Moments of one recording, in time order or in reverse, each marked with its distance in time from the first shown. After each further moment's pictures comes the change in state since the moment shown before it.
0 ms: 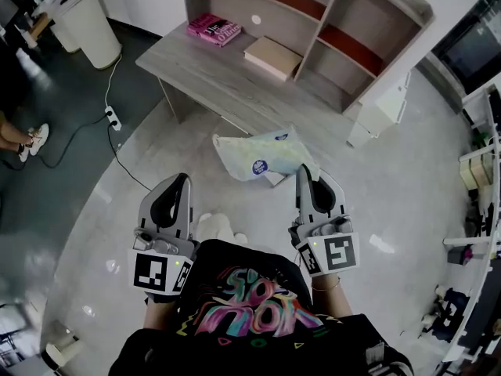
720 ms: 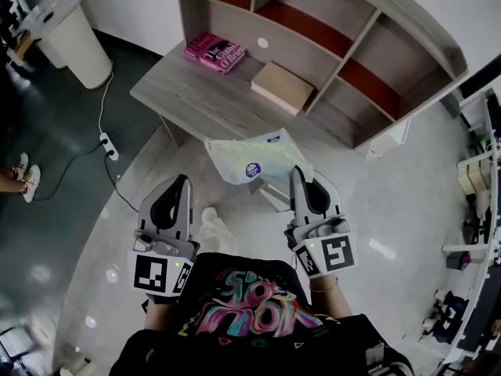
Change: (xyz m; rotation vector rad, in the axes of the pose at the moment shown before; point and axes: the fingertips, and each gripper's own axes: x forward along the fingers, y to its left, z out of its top) left arm 0.143 0.133 0.002 -0.020 -0.004 -0.031; right arm 0.191 -0.013 -0.001 0.026 0.013 0.009
